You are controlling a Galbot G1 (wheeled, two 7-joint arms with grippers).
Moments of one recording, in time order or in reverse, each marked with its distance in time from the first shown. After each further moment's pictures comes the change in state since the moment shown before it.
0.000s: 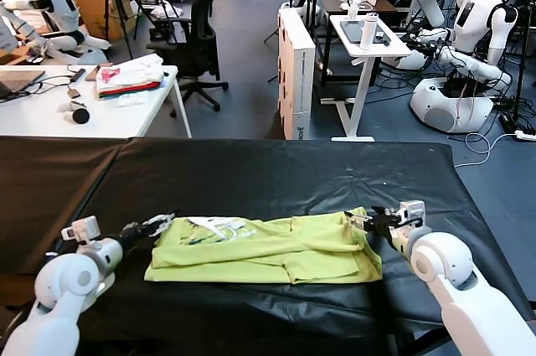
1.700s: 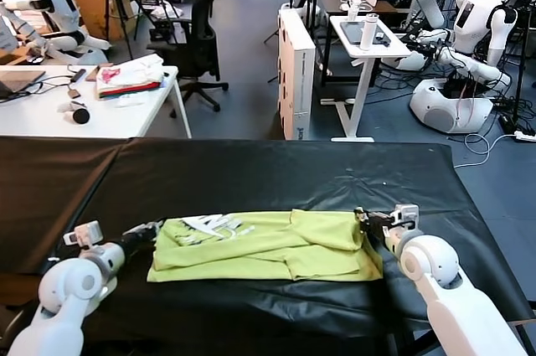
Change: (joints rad) left arm 0.027 -0.015 -0.024 -0.013 0.043 -0.032 0.006; right arm -0.045 0.039 0.029 -0.009 -0.006 0.134 -0.037
